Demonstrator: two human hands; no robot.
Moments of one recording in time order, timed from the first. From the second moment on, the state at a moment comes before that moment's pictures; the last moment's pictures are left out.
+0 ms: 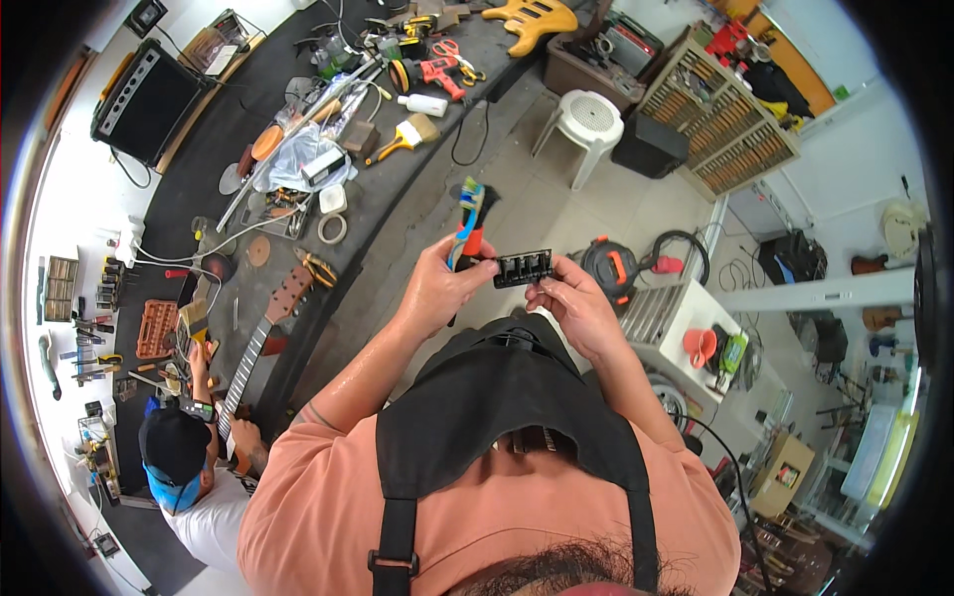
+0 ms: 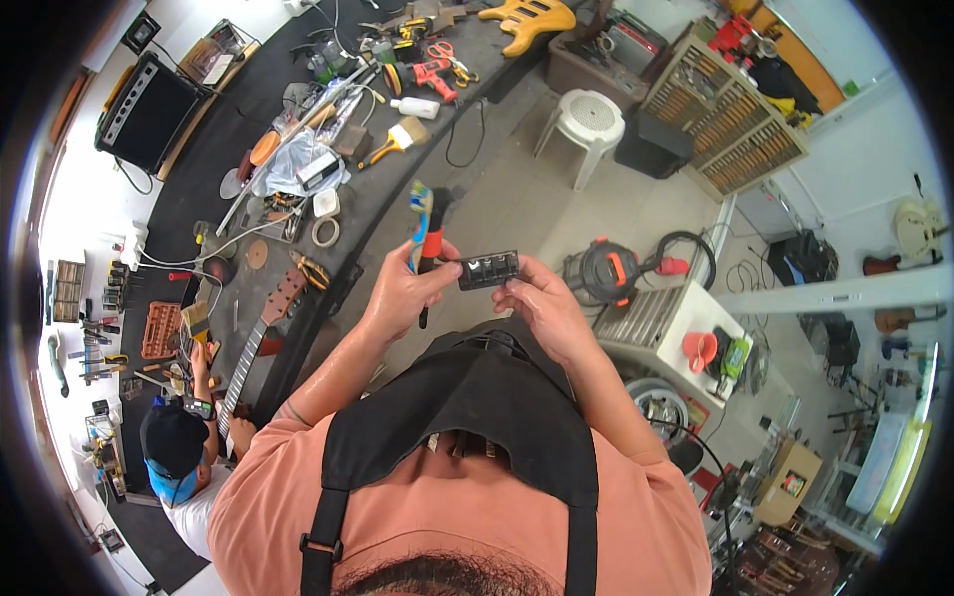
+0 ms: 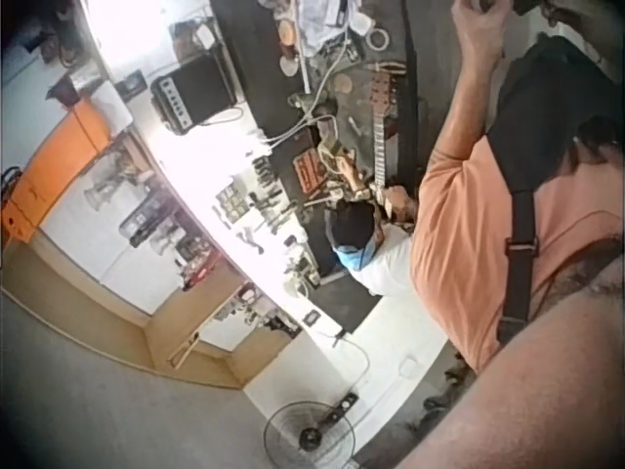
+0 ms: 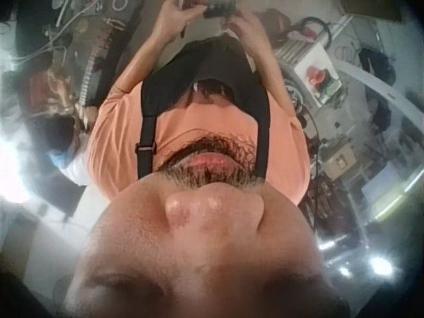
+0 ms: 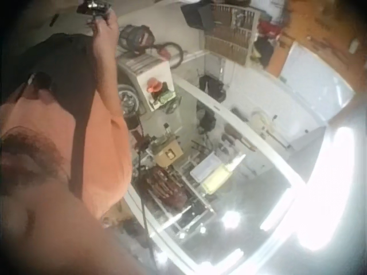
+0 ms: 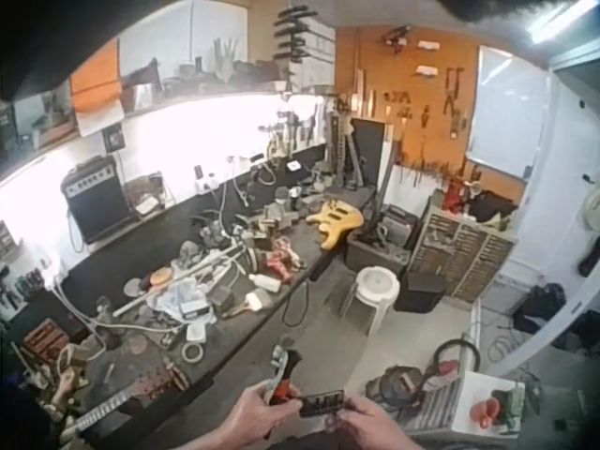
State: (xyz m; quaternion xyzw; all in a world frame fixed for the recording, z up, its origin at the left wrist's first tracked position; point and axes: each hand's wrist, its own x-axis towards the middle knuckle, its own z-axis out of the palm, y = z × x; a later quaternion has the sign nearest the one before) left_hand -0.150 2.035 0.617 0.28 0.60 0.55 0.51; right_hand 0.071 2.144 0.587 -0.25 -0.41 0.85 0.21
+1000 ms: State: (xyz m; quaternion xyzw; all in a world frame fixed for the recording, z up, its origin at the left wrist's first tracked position) left_hand -0.284 2.288 0.513 -0.04 0.83 0.47 0.31; right_hand -0.346 2.766 0.249 -0.41 -0.43 0.80 -0.06
